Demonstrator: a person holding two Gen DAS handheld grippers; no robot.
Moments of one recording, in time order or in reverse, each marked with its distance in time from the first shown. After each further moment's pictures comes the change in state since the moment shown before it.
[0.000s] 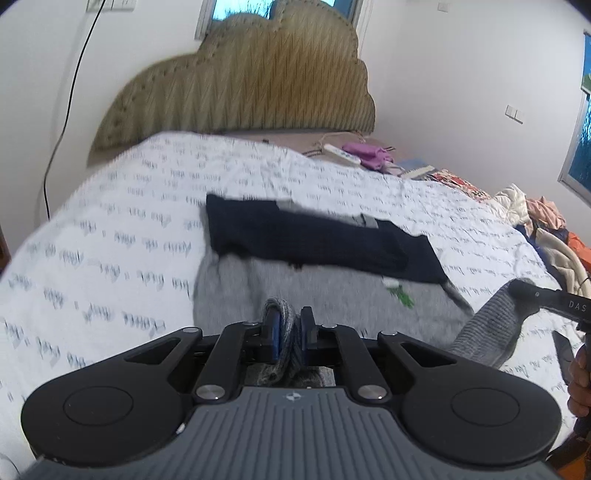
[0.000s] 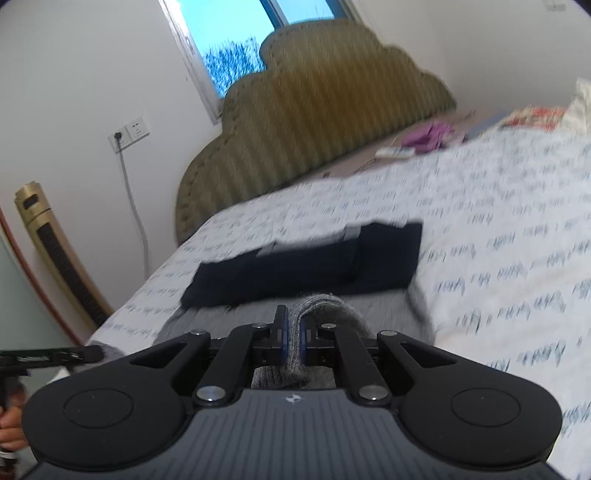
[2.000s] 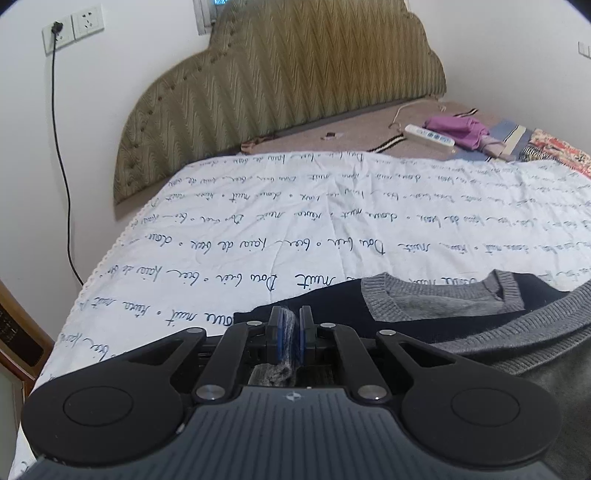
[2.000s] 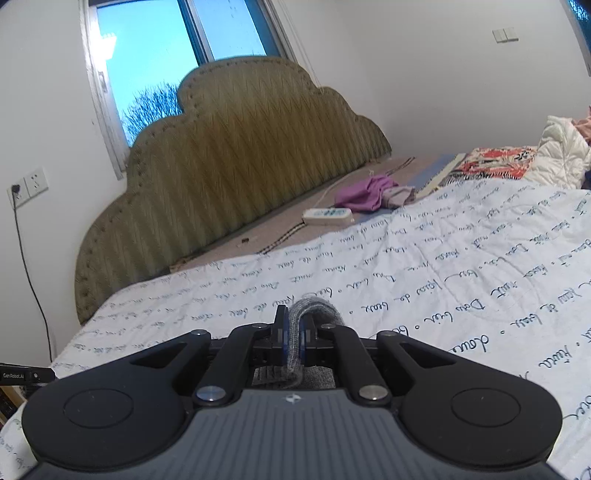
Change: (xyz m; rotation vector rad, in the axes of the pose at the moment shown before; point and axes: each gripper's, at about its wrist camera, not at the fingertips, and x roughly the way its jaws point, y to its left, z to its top) left arm 0.234 -0.004 0.154 0.145 0.105 0.320; right arm 0.181 -0.055 0.098 0.068 -0.122 -0.236
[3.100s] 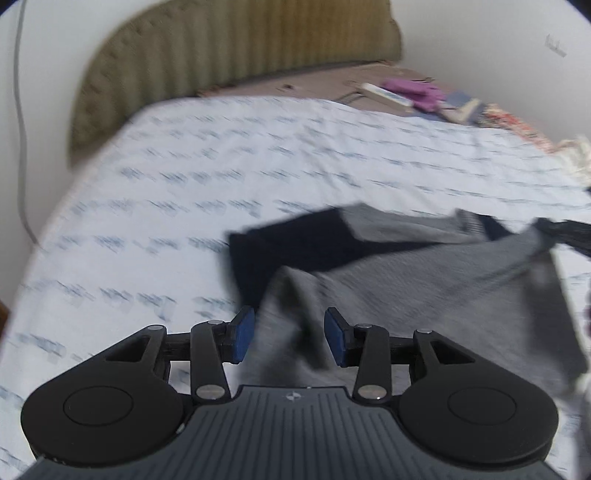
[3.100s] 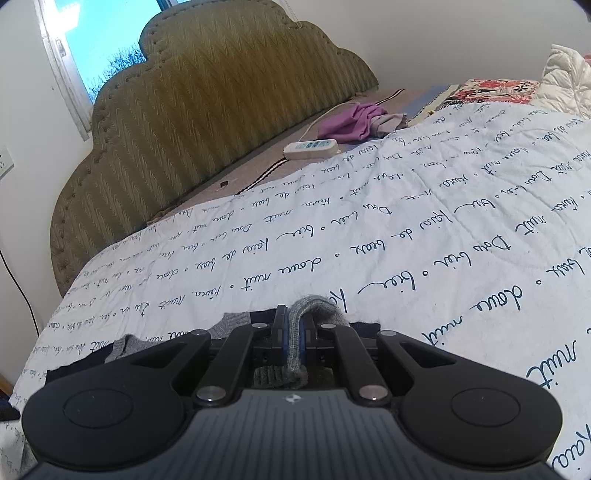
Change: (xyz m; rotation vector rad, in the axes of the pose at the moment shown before) left arm -0.007 0.054 -0.043 -0.012 0.150 -0.266; right arm 0.066 -0.022 -0.015 0.077 0.190 -0.021
